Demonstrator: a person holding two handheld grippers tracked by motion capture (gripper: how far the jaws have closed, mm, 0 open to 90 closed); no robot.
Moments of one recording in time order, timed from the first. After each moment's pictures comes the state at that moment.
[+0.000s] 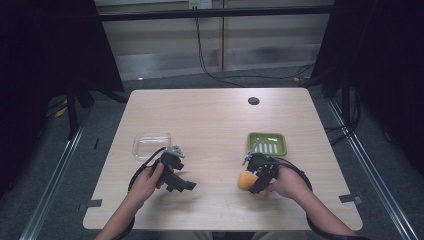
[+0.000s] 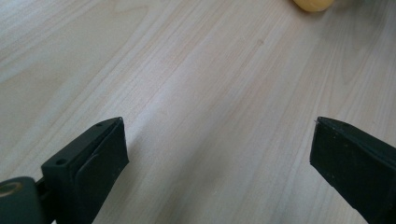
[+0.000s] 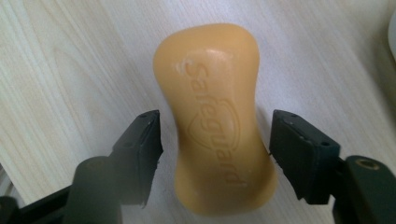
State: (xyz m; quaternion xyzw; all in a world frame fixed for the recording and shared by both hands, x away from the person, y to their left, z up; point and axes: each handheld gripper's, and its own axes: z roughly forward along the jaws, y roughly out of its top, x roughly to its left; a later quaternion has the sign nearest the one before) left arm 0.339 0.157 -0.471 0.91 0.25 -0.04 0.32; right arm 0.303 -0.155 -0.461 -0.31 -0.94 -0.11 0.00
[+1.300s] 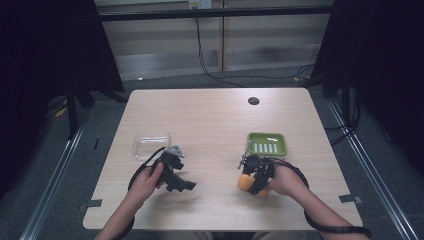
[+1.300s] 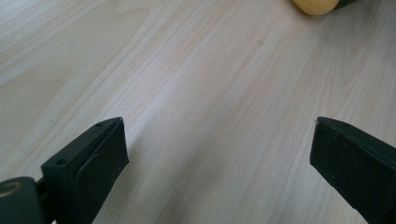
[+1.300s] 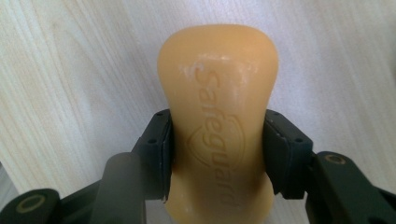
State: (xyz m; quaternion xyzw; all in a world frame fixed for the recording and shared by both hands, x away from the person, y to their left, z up) left arm 0.338 0.157 -0.470 0.91 0.25 -0.04 0.33; right arm 0.308 -0.144 -0.467 -0.26 -0.96 -0.08 0.02
